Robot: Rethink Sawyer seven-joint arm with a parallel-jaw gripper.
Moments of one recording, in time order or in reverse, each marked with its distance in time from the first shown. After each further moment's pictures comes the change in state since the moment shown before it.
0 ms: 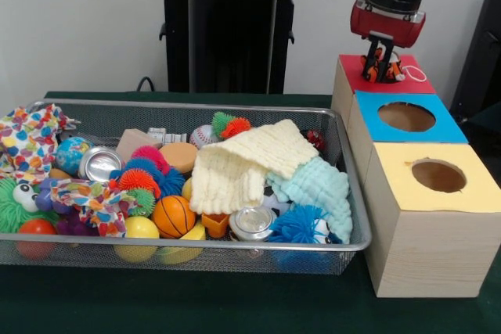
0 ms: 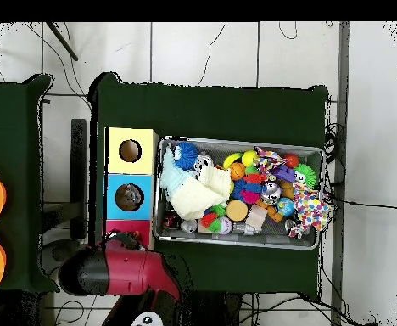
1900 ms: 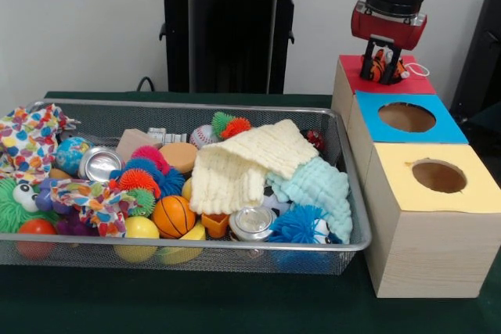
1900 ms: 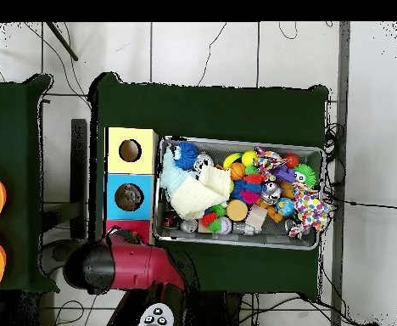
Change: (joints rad) arm -0.051 -0.007 0.047 -0.001 0.003 0.021 0.000
